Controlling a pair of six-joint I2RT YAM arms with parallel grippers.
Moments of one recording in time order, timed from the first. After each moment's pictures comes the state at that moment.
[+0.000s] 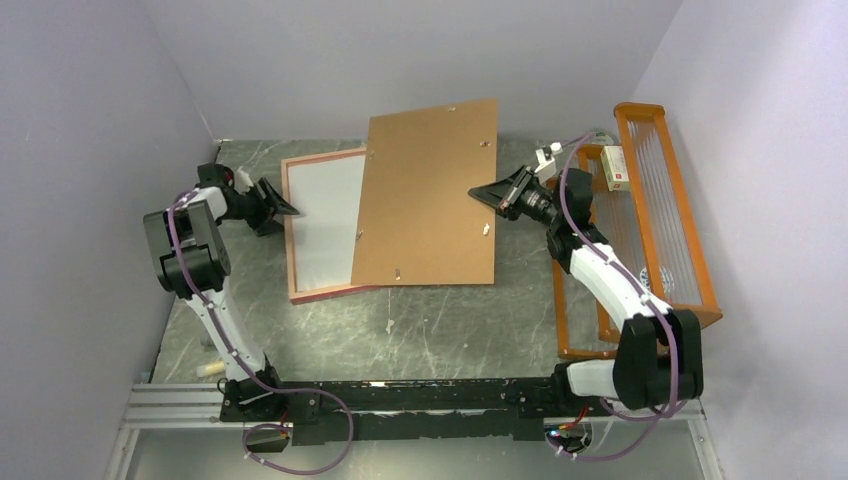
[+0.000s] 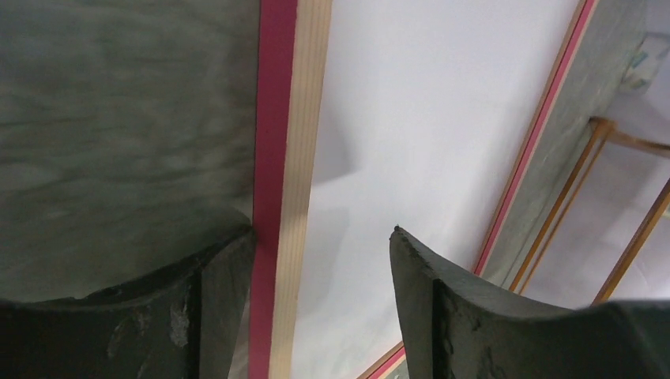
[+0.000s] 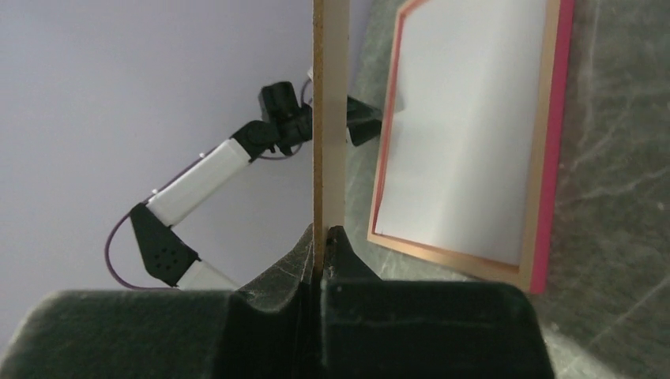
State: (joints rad) left arm 0.34 2.09 1.42 -0.44 0.69 -0.34; right arm 0.16 1.27 0.84 0.33 -0.68 1.07
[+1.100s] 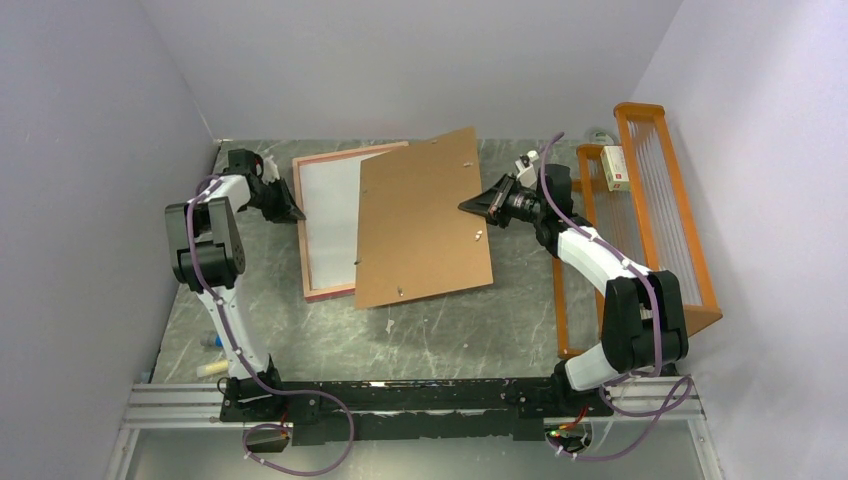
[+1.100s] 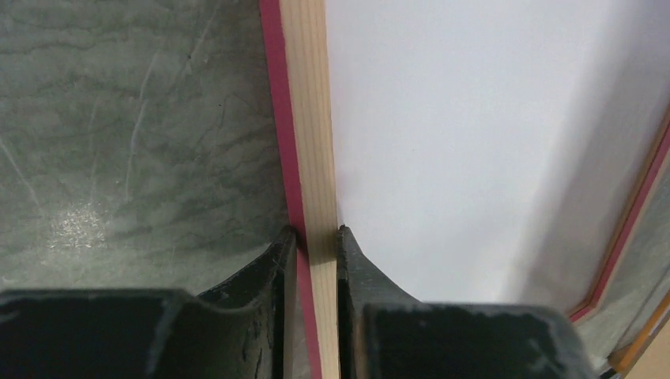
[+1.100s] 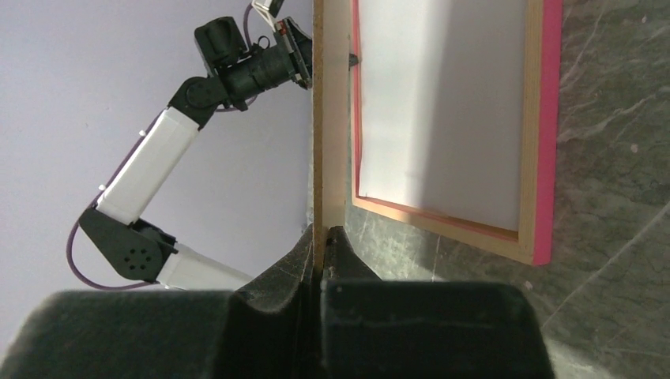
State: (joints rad) left arm 0.18 2.11 1.51 -0.50 0.47 -0.20; right arm 0.17 1.49 0.91 0.20 -0.77 1.03
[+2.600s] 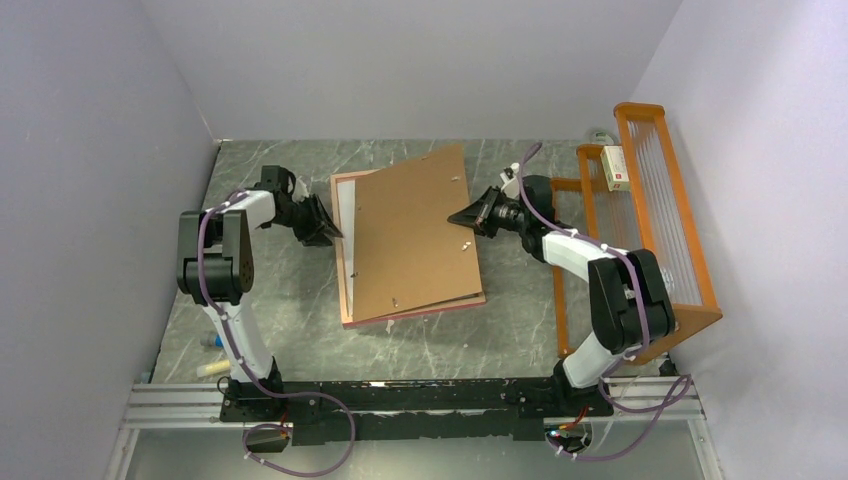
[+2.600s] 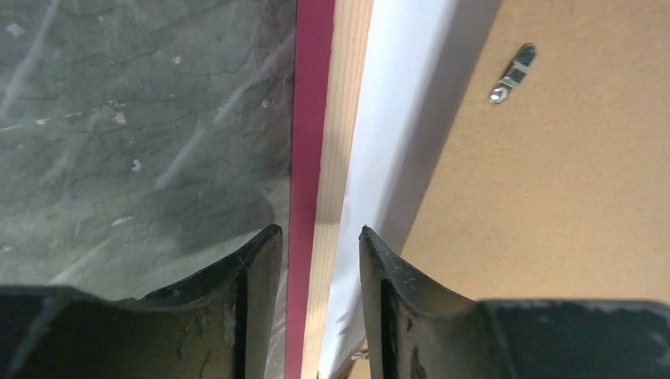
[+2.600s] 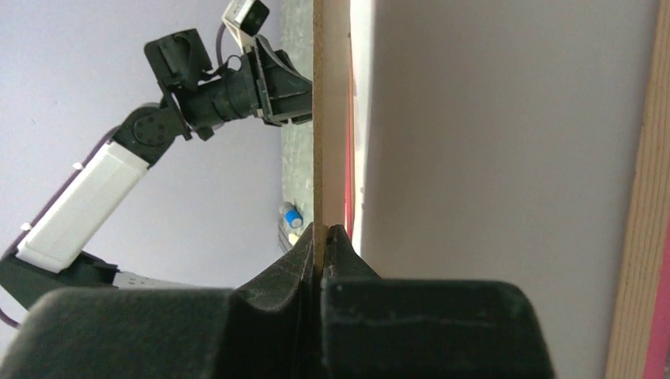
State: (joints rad) left arm 0.02 1.96 1.25 -0.46 0.56 -0.43; right arm 0.23 1.61 0.85 0.33 -0.72 1.02
